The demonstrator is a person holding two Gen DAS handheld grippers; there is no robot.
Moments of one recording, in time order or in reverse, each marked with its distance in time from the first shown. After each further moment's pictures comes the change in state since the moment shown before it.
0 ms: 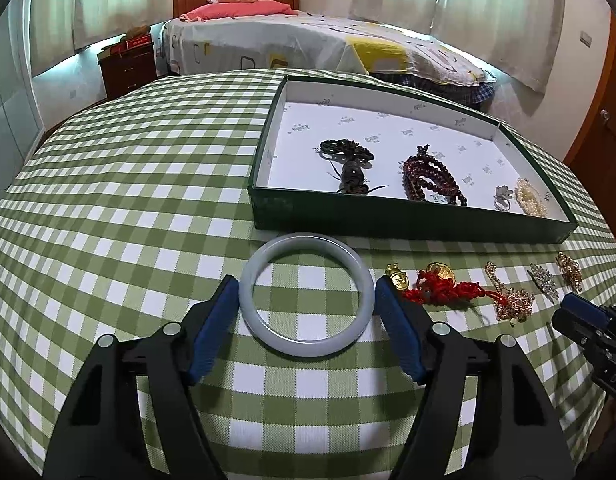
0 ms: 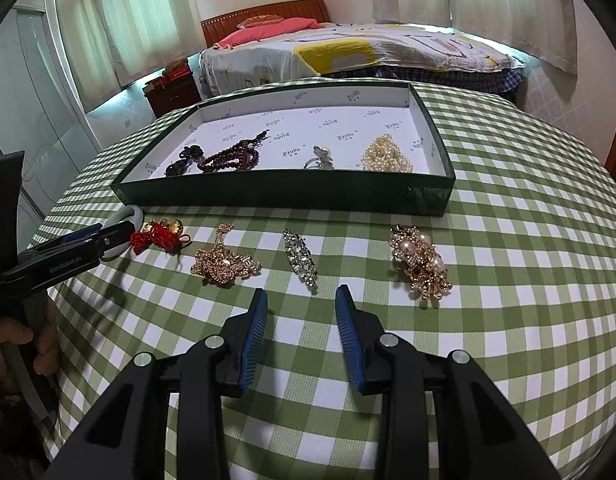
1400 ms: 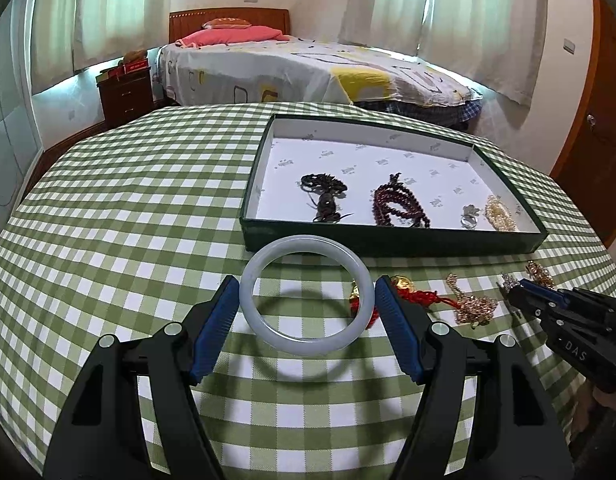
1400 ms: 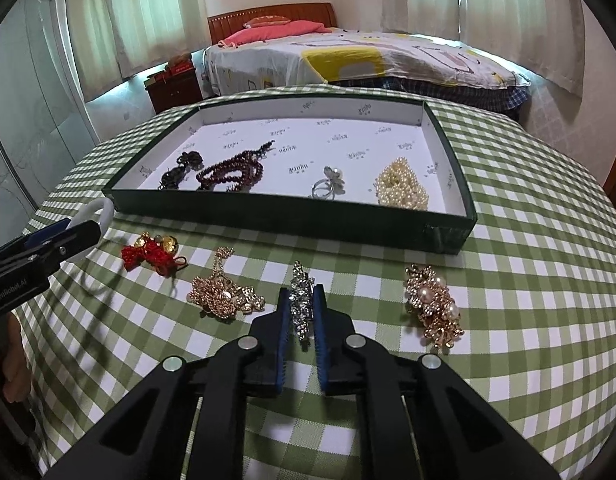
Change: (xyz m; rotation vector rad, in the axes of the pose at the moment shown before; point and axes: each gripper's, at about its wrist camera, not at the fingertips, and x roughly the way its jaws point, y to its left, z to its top) left arm -0.042 -0.013 -0.001 0.028 -0.096 -0.014; right arm 0.012 0.010 0.018 -0.057 -0.019 -0.034
